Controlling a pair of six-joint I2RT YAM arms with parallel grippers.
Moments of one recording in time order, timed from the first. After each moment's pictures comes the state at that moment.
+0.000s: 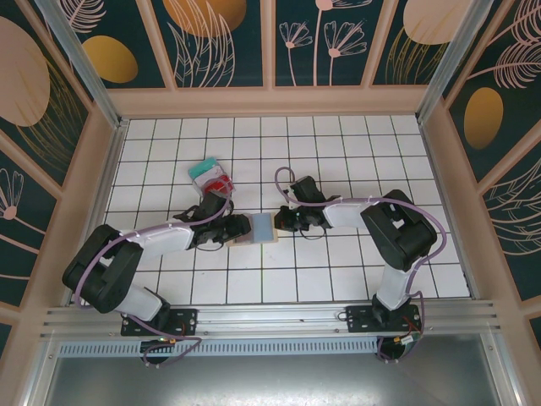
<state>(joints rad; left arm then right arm) -0.58 1.49 0.63 -0.08 0.23 -0.87 0.65 1.81 0.87 -0.04 -0.44 0.64</state>
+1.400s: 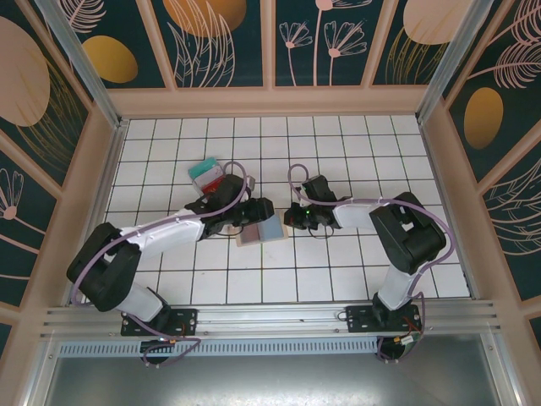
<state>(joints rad) -0.69 1.51 0.83 -0.06 0.23 -0.88 0.57 1.75 0.81 -0.01 -0.43 0.68</state>
